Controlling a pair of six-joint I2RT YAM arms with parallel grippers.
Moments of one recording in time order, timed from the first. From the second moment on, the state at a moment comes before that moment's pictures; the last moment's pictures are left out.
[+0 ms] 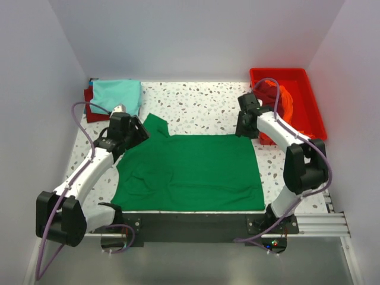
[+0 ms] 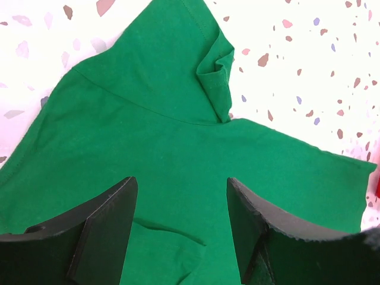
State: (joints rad) left arm -0.23 1.19 0.81 -0.35 -0.08 -0.71; right arm 0.30 1.69 1.28 -0.73 0.26 0.46
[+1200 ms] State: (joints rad) left arm -0.23 1.18 0.77 -0.34 -0.10 -0.69; right arm 0.24 2.01 1.44 -0.61 0.41 0.36
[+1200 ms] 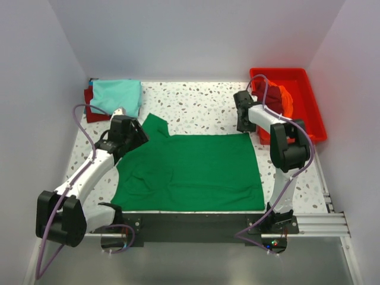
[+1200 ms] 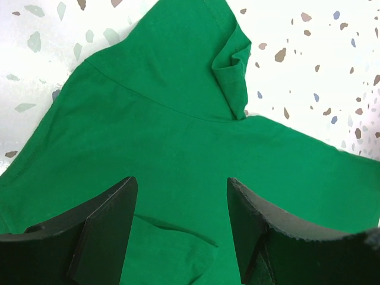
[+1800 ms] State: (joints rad) left arm -0.23 1.21 0.80 -0.34 -0.13 -0.66; right arm 0.24 2.03 1.42 -0.57 0.40 0.38
